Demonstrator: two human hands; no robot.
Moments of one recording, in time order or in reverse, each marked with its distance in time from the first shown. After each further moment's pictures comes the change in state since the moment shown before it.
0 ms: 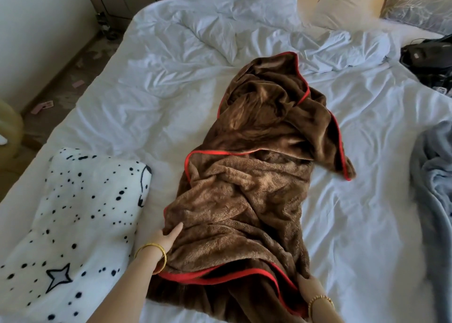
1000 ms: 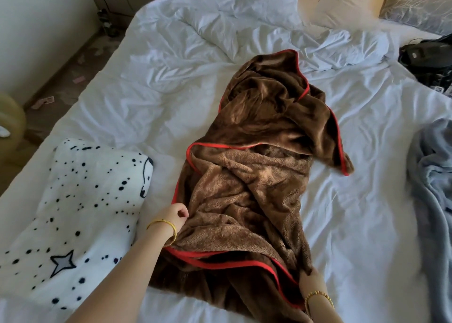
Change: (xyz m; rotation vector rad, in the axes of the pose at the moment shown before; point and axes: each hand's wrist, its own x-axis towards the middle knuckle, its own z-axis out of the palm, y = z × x) left_hand -0.006 0.025 -0.006 0.321 0.053 0.320; right_hand 0.002 0.019 0.006 -0.022 0.203 -0.134
